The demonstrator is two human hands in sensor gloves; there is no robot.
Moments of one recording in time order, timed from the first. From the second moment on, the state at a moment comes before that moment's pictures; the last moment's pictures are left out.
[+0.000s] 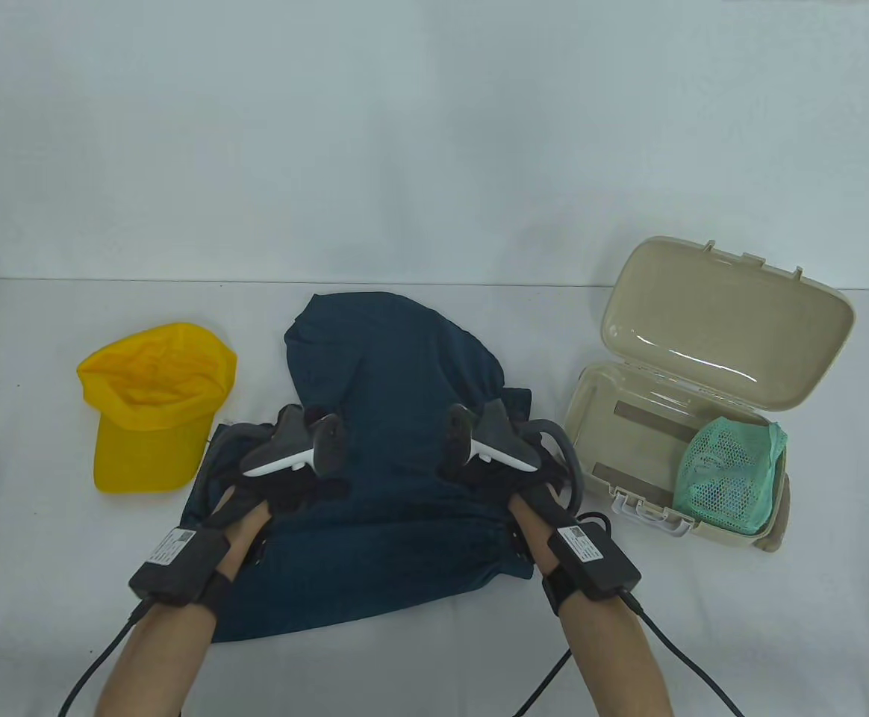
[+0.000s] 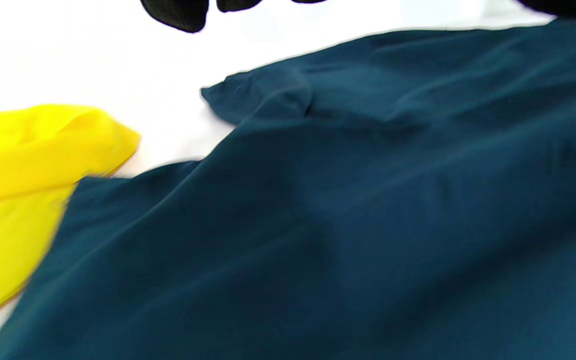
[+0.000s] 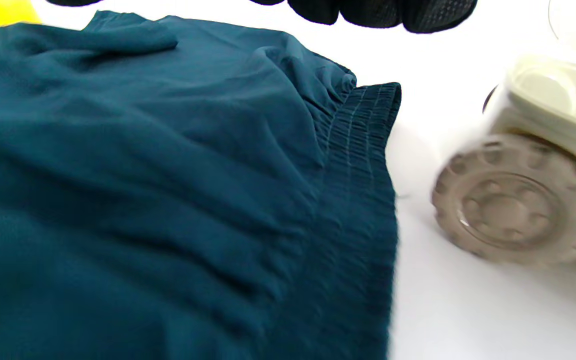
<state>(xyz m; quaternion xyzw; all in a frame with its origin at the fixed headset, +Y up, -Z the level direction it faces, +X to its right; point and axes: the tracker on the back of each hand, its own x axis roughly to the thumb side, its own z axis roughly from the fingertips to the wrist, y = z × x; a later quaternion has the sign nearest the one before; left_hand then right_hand) -0.166 -0.698 -0.415 -0.18 -0.11 -0.09 0.97 0.059 -0.691 -0.429 -0.09 -0.15 -0.98 0.06</state>
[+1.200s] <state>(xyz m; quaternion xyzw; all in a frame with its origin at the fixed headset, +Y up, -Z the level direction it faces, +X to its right) -0.232 -0.762 -0.485 -0.24 0.08 -0.07 0.96 0.041 -0.761 -0.479 -0.02 -0.26 -0.96 0.11</state>
